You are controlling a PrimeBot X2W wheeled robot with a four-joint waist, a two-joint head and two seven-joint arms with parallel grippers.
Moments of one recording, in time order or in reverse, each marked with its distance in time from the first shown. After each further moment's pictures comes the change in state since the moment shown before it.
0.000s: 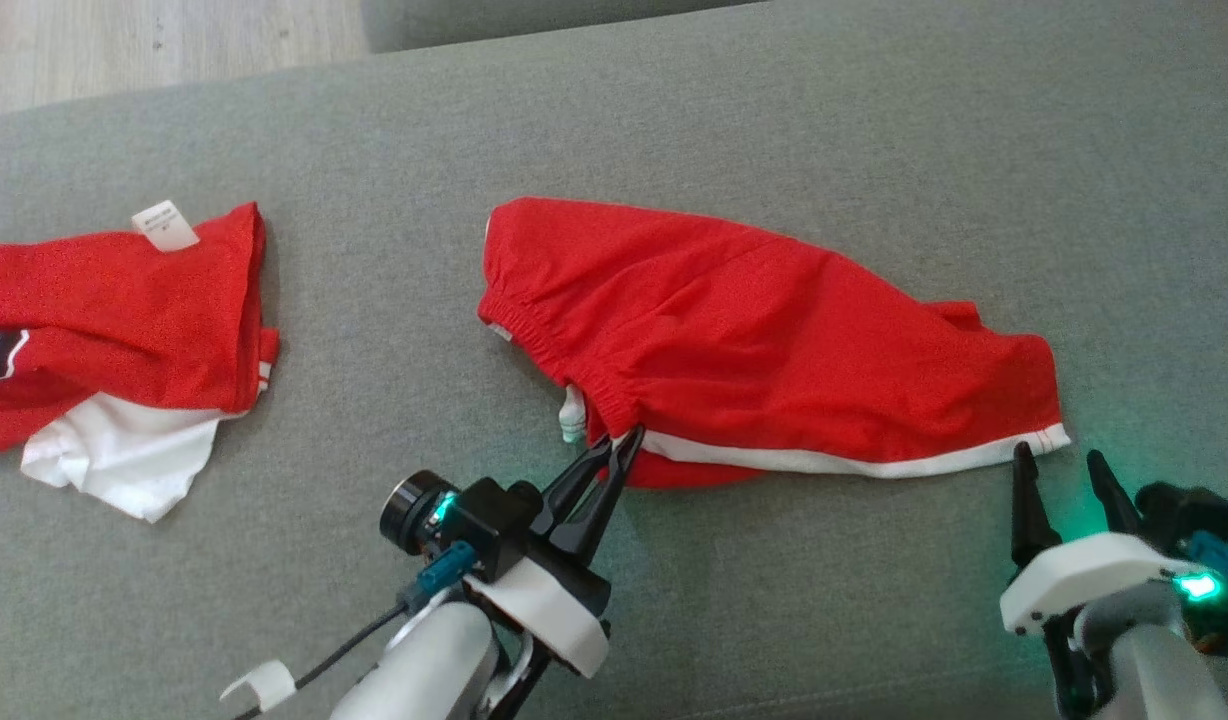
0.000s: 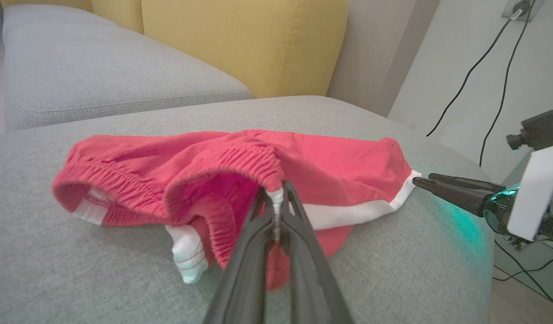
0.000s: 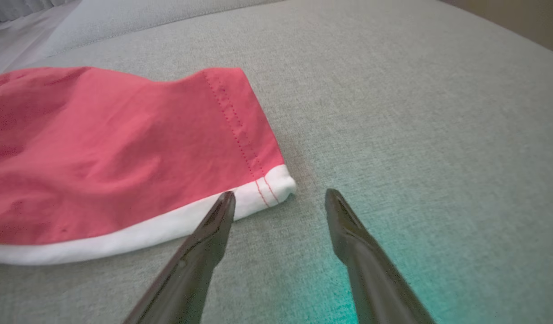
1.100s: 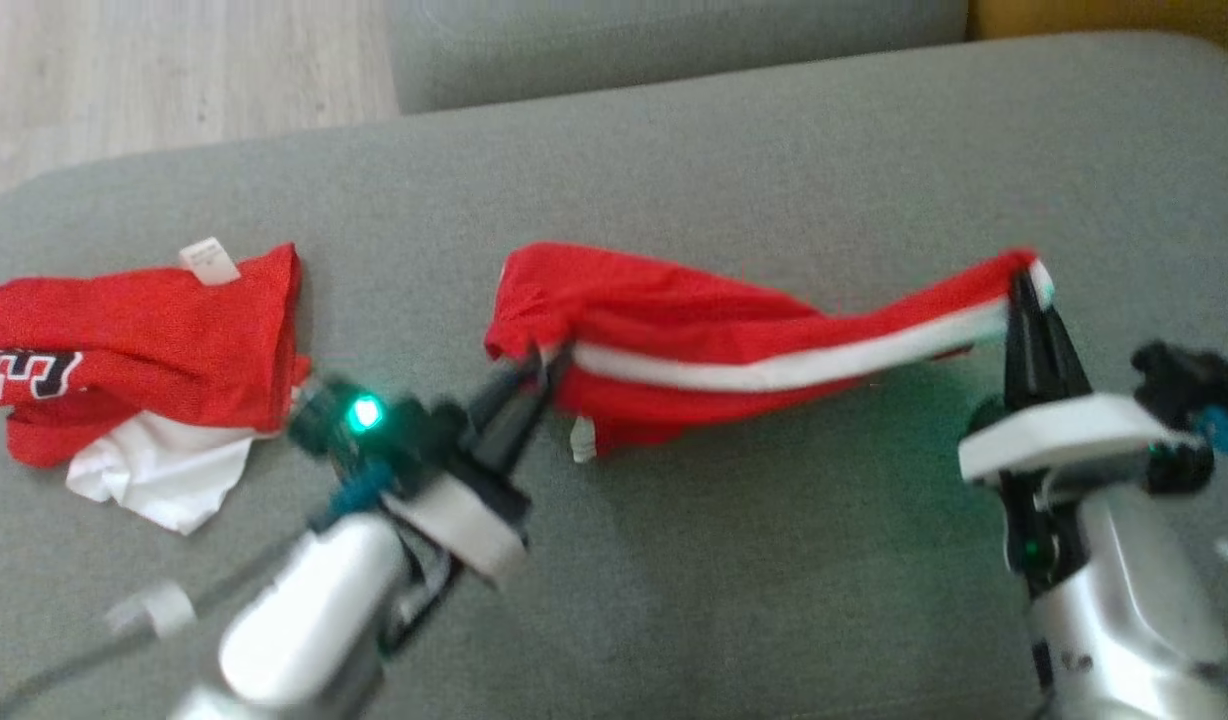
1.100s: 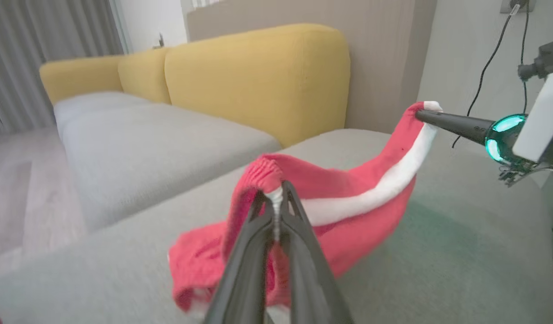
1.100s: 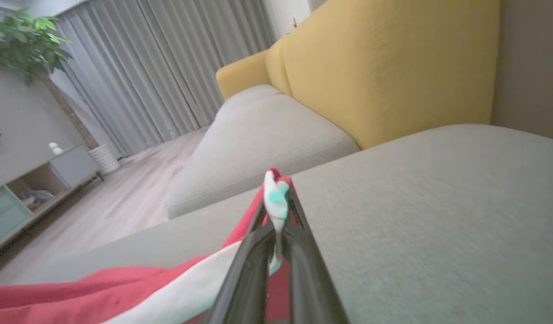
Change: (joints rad) left arm -0.063 0.142 0.019 -0.122 0.000 0.023 0.053; right arm -0.171 -0.001 0.147 -0.063 0.236 0.000 -0.076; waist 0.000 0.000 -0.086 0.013
